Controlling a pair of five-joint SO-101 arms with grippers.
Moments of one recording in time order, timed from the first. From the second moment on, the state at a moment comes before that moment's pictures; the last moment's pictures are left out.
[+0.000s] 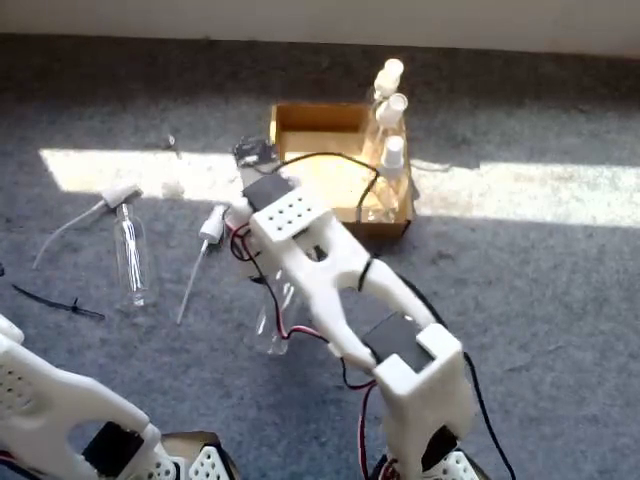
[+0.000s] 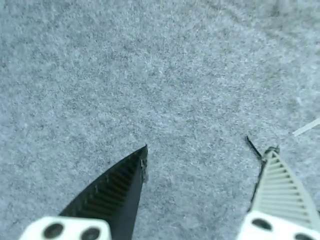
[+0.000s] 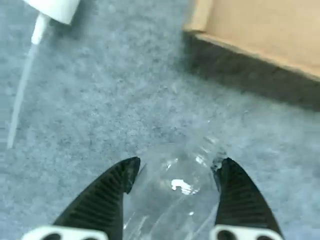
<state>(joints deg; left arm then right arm) -61.6 26.6 -18.7 71.6 -26.1 -41.5 19.3 -13.6 84.9 -17.8</state>
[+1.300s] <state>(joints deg) -2.6 -20.5 49.4 55.8 -6.7 29.0 -0.4 34.4 53.9 40.6</state>
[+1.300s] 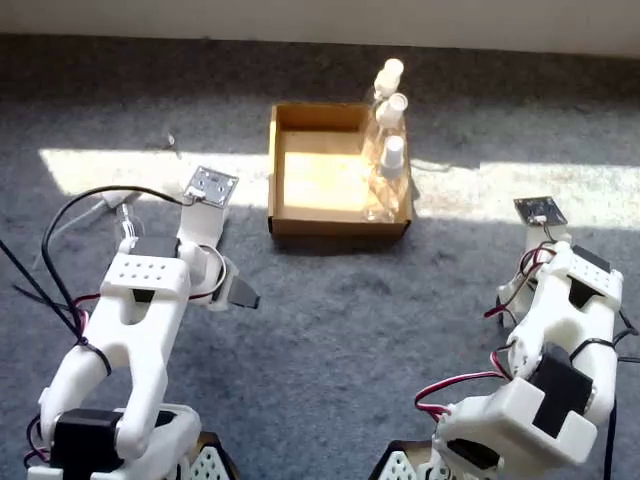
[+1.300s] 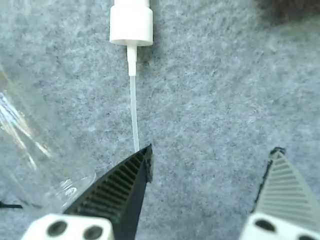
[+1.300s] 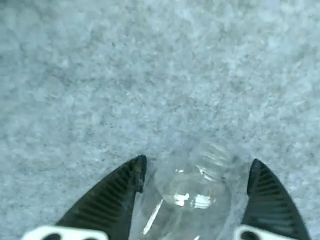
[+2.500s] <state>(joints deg) -2.6 -20.5 49.7 55.8 -6.7 29.3 3.8 33.8 55.2 24.1</state>
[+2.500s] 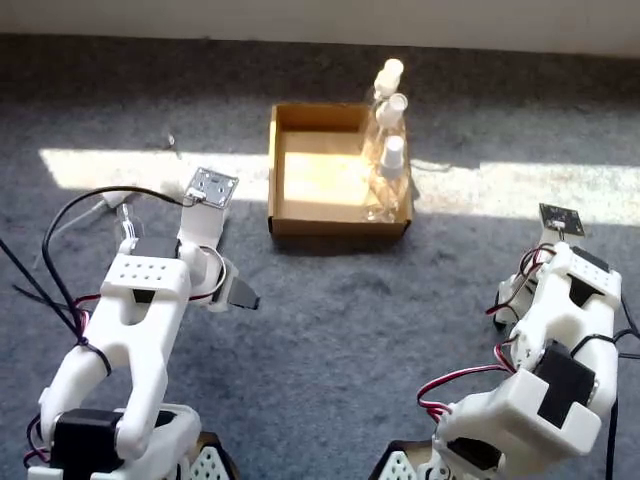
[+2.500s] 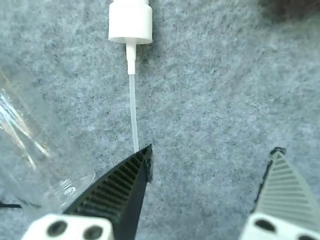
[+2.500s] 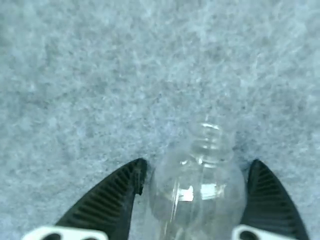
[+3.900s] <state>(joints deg) -2.6 -20.5 50.4 55.7 -6.7 28.8 4.6 24.6 54.7 21.8</state>
